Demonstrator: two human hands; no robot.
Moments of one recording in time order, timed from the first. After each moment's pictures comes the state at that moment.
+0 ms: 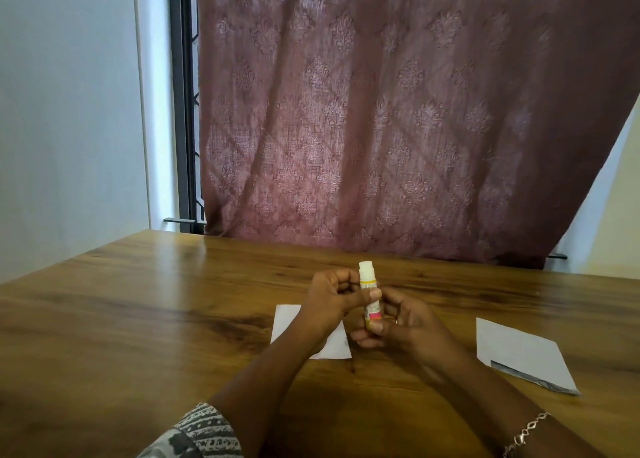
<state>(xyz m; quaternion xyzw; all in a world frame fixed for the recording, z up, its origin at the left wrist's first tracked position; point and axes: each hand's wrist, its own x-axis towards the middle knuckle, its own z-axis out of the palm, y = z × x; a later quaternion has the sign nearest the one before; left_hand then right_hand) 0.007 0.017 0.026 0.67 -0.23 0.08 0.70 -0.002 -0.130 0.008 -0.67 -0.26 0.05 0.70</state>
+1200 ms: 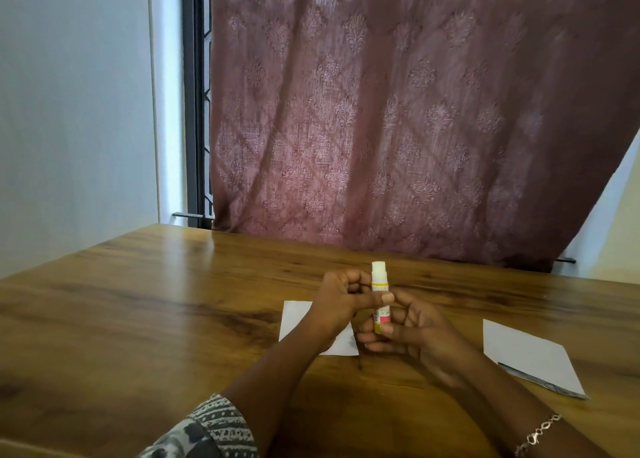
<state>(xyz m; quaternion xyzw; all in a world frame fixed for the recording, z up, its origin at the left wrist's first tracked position) 0.006 0.018 0.026 0.69 -0.22 0.06 0.69 -0.011 -0.129 0.015 -0.66 -0.22 0.09 0.71</state>
